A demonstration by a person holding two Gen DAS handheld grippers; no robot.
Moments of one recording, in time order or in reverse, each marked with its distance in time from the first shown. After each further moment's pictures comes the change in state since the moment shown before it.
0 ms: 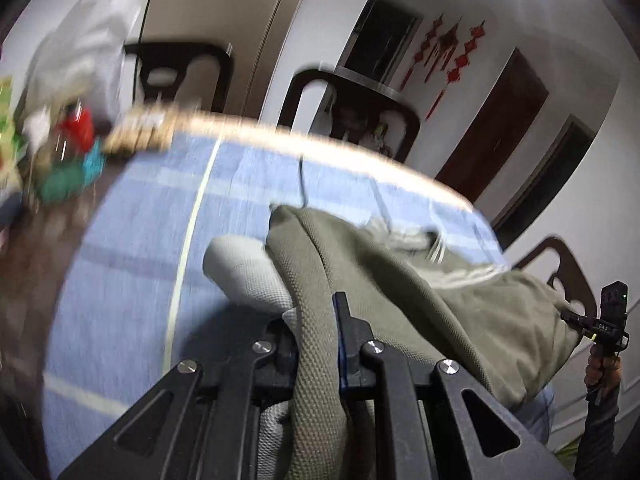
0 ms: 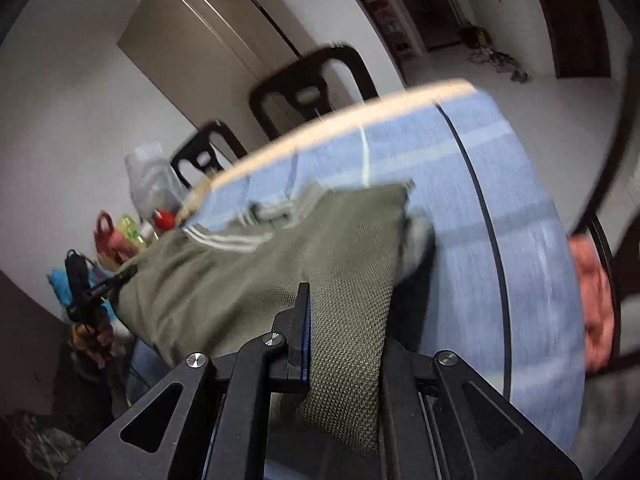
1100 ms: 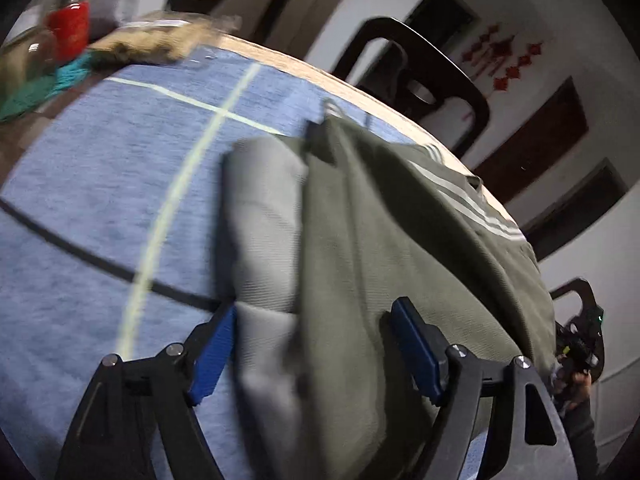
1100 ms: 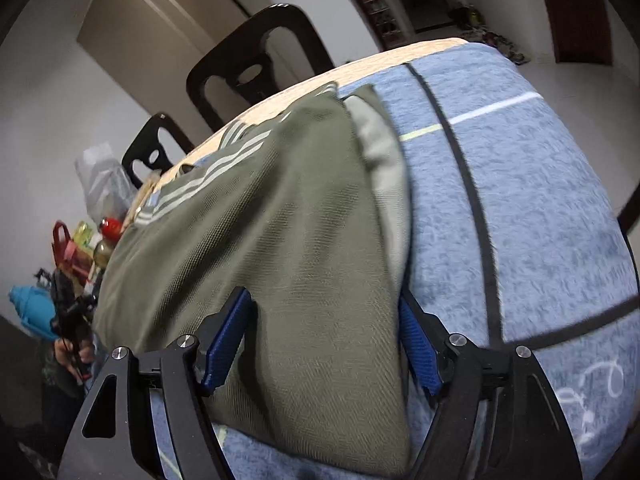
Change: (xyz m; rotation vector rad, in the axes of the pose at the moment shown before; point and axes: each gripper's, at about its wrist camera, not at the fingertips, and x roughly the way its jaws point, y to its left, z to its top) left arm 0.137 0.047 0.025 -0.178 0.075 0.000; right arm 0.135 -0.077 0.097 -0.046 0.020 -0.031
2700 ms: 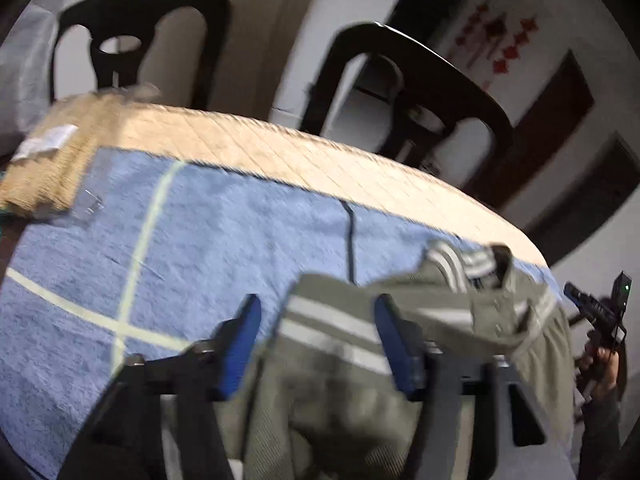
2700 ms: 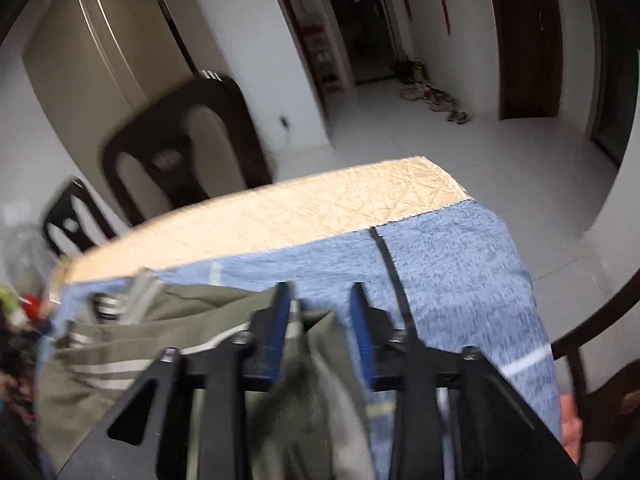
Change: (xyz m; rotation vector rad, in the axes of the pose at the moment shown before) left arm 0.077 -0.044 0.142 0.120 0.011 0.050; right arm 0.017 0.002 0.146 0.009 -0.206 -0.241
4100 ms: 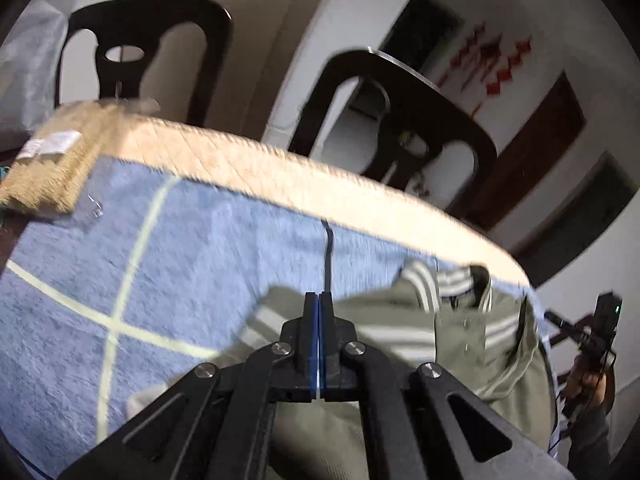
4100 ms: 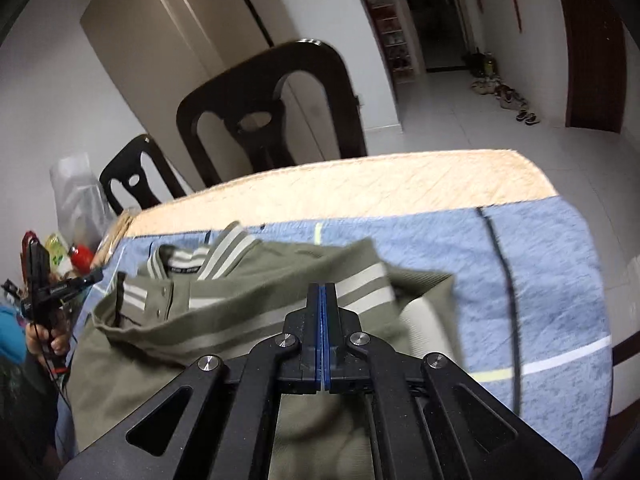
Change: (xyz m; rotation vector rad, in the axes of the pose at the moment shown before) left arm -0.022 -0.001 0.007 -0.058 -0.093 -0.036; right arm 0.020 0.052 -0.017 -0.134 0.131 0.151
